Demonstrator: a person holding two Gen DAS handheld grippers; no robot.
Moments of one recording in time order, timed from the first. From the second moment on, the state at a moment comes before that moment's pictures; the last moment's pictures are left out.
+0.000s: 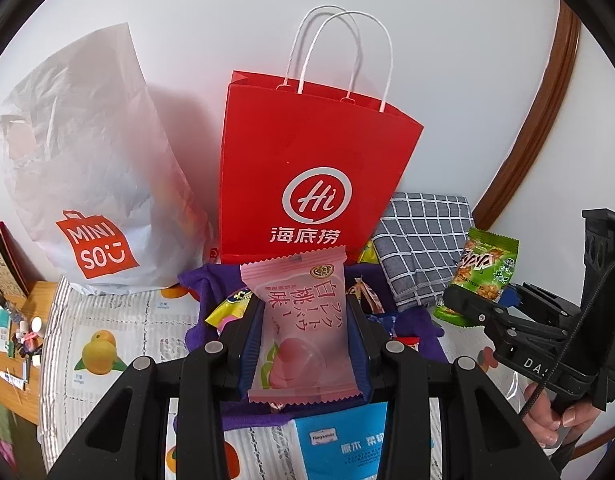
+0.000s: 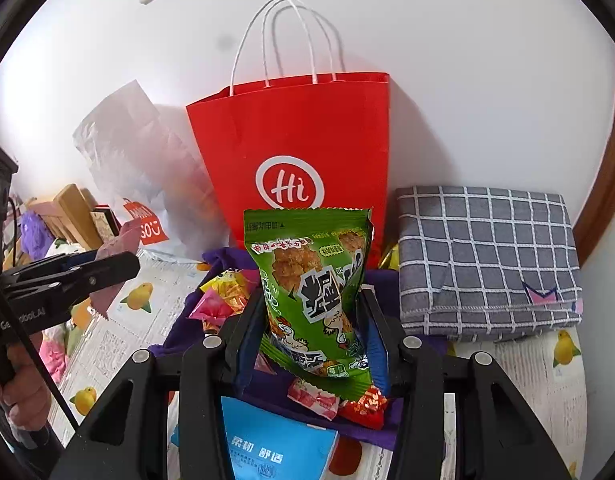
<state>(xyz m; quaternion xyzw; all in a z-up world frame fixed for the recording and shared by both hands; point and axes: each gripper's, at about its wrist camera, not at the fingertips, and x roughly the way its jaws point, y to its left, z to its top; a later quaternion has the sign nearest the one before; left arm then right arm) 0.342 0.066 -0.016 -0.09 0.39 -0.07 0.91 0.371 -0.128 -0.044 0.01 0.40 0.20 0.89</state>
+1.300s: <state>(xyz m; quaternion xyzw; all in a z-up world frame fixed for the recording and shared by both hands) 0.390 0.078 -0.054 -0.09 0.43 -0.07 0.90 0.412 -0.139 -0.113 -0.01 0.47 0.22 0.85</state>
